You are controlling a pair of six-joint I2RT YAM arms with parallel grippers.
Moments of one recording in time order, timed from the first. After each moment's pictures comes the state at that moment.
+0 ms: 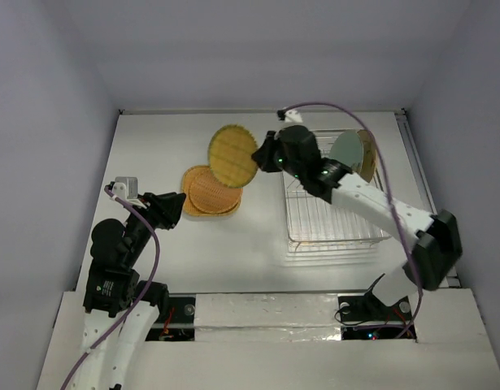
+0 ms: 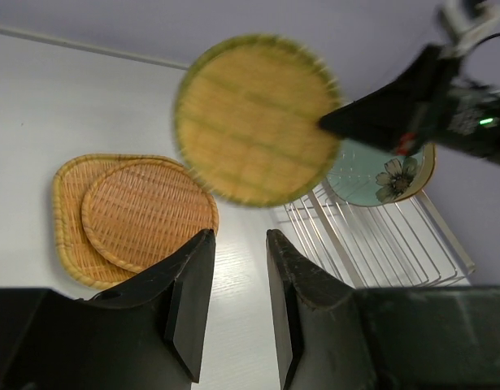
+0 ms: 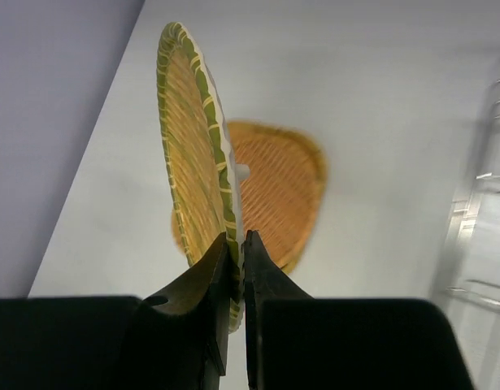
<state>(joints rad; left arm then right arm) -0.18 0.34 0.67 -0.36 0.21 -0.47 0.74 1.49 1.35 -0.17 0.18 0.54</state>
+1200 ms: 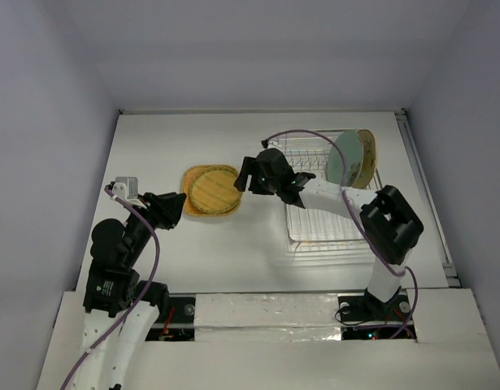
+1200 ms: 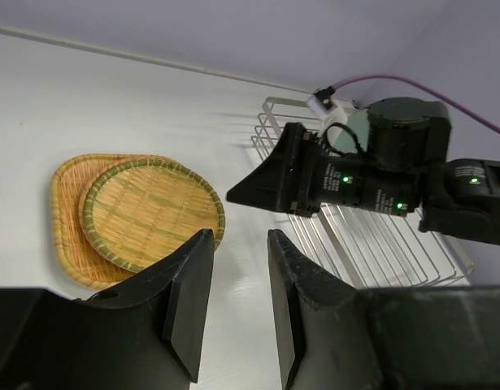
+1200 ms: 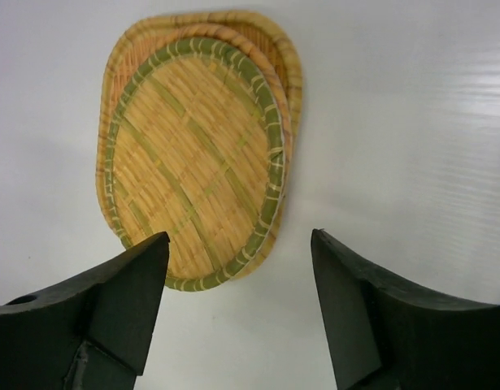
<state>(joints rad) -0.18 0.34 0.67 -0.36 0.21 -0.47 0.77 1.84 1.25 -0.01 0.09 0.75</state>
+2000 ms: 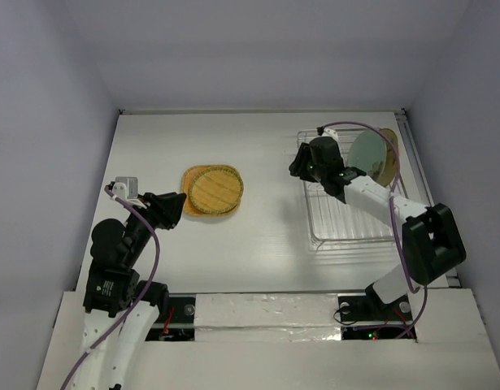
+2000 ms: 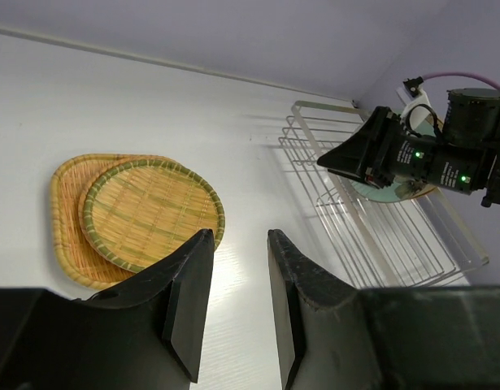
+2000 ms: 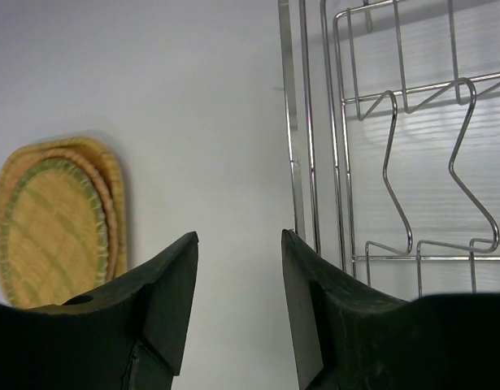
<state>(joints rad) -0.18 0.34 0.67 -0.36 0.21 -0.47 0.49 1.56 1.06 -0.09 0.17 0.61</state>
